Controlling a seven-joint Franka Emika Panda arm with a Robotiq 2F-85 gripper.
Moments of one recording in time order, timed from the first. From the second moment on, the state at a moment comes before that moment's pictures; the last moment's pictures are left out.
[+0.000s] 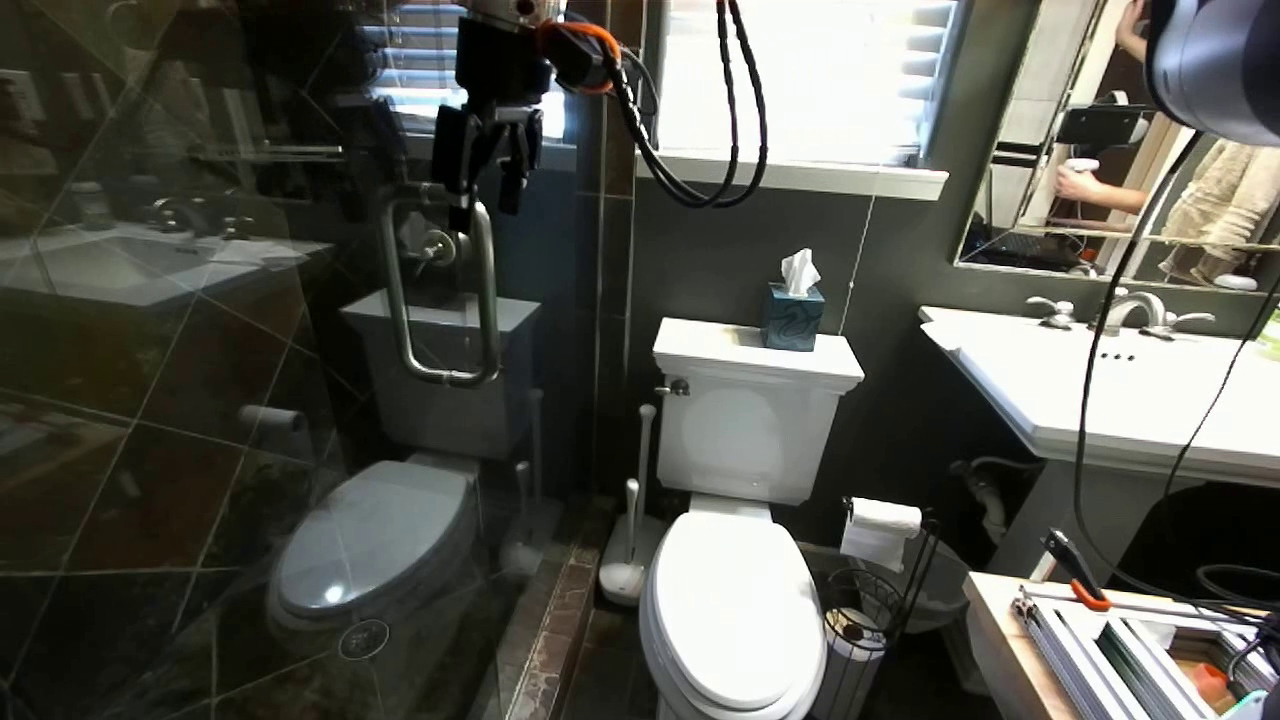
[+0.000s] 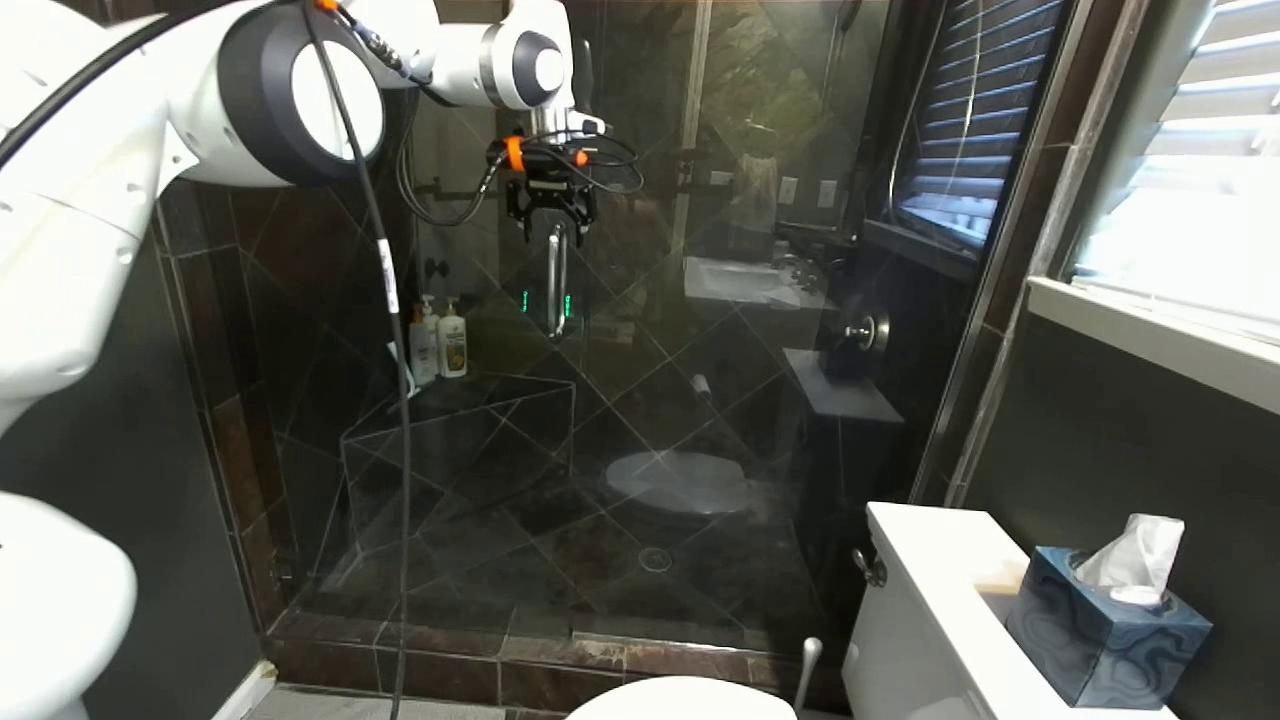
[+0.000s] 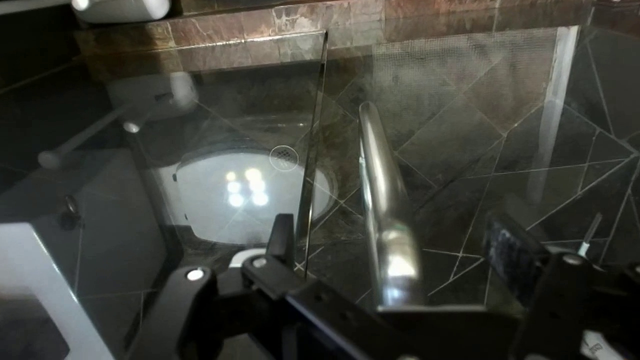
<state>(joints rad) -0.20 0.55 -0.14 -1.00 0.04 1.79 -0.14</state>
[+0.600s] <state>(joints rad) -0.21 0.62 -0.12 -0.87 0.06 1.73 -0.14</state>
